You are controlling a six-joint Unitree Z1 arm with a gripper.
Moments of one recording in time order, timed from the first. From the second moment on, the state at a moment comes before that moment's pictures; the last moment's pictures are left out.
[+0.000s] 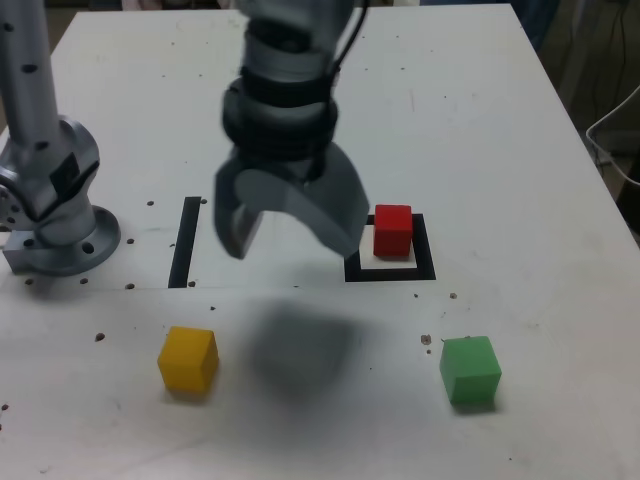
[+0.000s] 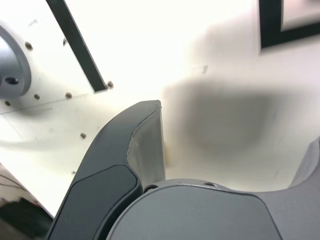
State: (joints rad) arm -0.38 1.79 -1.34 1.29 -0.02 -0.13
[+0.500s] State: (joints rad) arm -0.51 1.75 -1.18 1.22 -0.11 -0.21
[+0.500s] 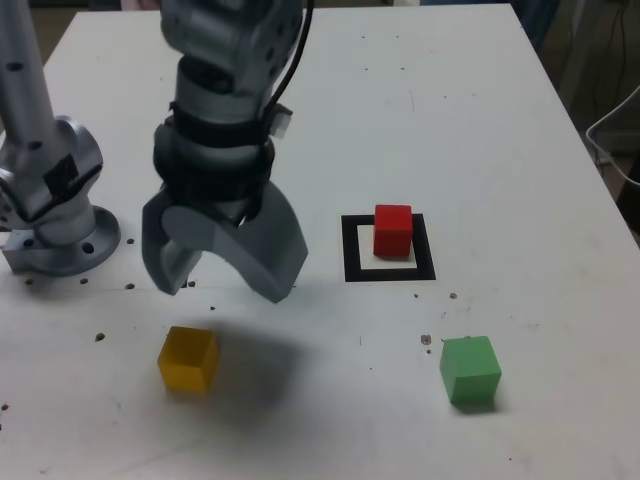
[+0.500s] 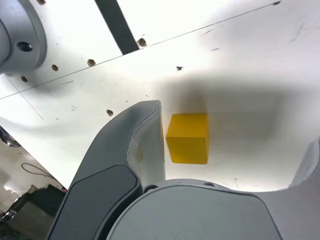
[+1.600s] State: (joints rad) arm -0.68 1.73 -0.96 0.94 -0.14 -0.42
